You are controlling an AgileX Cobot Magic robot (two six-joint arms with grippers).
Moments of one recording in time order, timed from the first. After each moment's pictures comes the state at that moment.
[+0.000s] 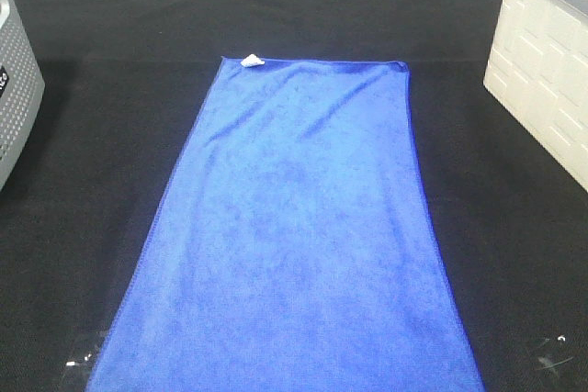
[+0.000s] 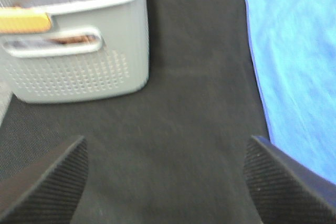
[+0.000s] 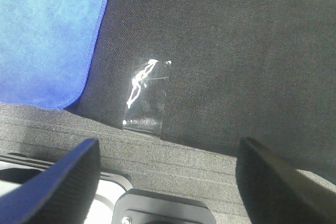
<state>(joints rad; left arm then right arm) 0.05 0.03 -0.54 -0.03 1.08 0.01 0.05 0.36 -0.51 0.07 1.21 -0.12</state>
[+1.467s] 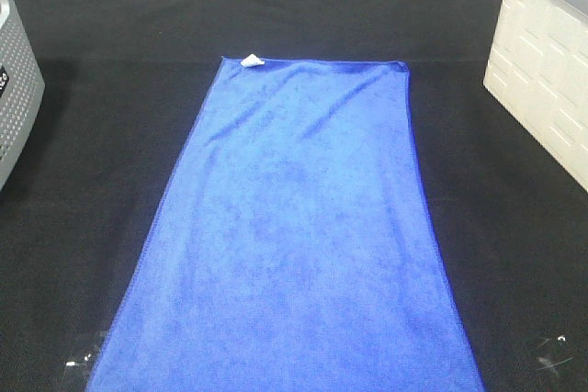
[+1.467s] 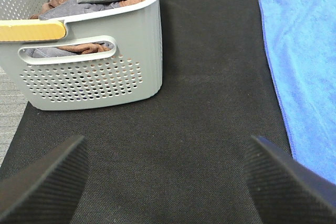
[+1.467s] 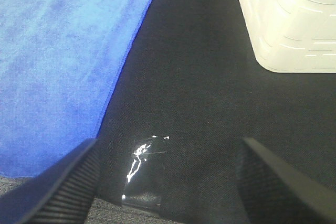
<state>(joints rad) 0.05 0.00 -0.50 0.01 1.04 0.02 0.05 0.00 -0.46 0.09 1.12 -0.12</state>
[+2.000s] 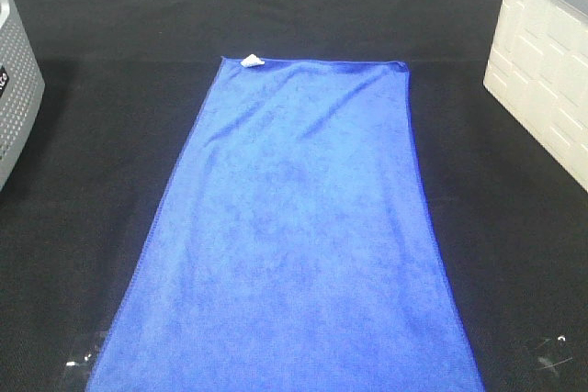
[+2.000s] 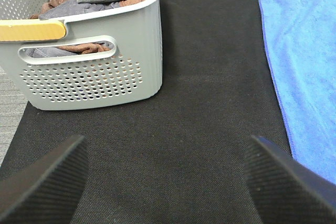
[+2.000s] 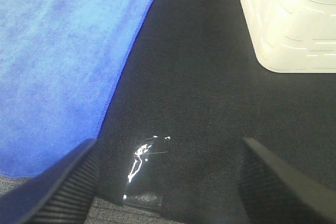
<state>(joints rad) 0.05 0.00 -0.50 0.01 1.04 0.02 0.05 0.00 -0.46 0.09 1.12 -0.12</state>
